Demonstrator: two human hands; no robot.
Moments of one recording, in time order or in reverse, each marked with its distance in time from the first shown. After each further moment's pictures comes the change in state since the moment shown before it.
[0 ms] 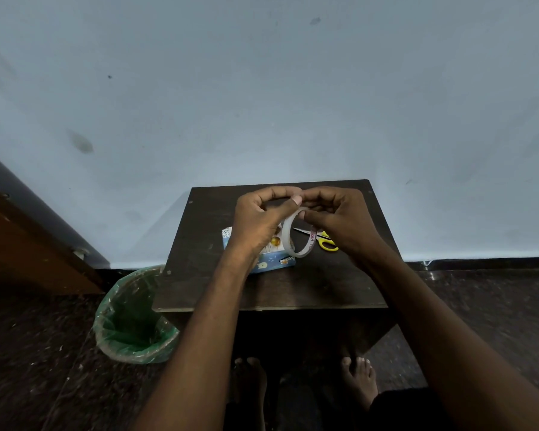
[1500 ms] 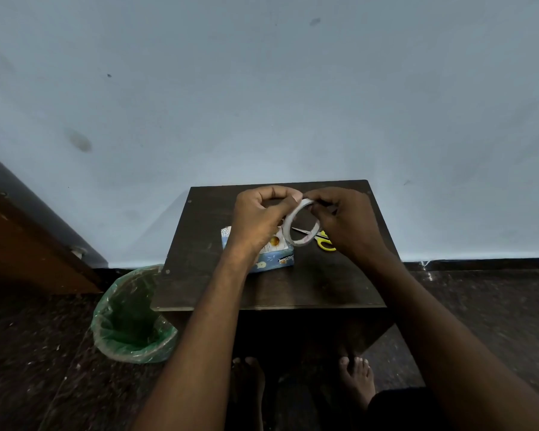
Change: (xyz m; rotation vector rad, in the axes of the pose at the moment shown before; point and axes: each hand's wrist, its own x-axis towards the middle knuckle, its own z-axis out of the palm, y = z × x) left_hand -0.001 0.007 0.003 0.051 0.029 -0.006; right_hand -0.001 0.002 -0.002 -0.592 0.171 -0.140
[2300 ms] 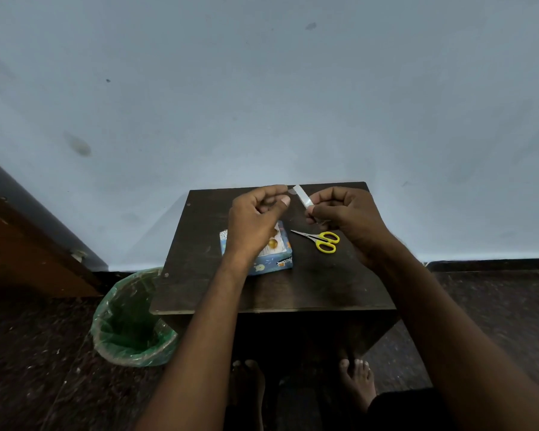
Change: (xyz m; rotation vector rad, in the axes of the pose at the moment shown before) left_hand 0.009 -0.015 -0.003 0.153 0.073 0.082; right_hand 0.004 -0.001 -0.019 0.591 -0.156 0.458
